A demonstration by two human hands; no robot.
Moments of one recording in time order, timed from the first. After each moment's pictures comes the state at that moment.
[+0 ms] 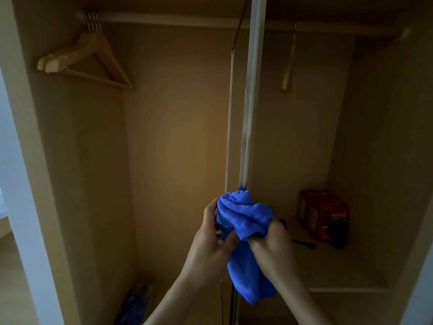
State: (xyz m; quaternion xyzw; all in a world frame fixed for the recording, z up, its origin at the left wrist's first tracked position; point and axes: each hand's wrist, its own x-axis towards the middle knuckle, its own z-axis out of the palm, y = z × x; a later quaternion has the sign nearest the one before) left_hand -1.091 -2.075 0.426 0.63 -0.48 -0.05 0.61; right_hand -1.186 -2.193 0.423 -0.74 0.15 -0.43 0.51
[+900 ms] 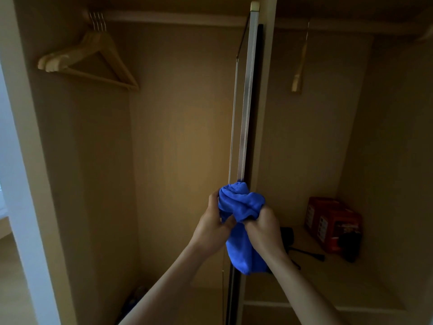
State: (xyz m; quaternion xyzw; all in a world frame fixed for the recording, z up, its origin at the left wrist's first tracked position) left_hand -1.032 -2.138 0.436 0.65 -0.45 -0.06 0.60; right_hand -1.116 -2.250 0.433 -0.74 0.19 -0.42 0.49
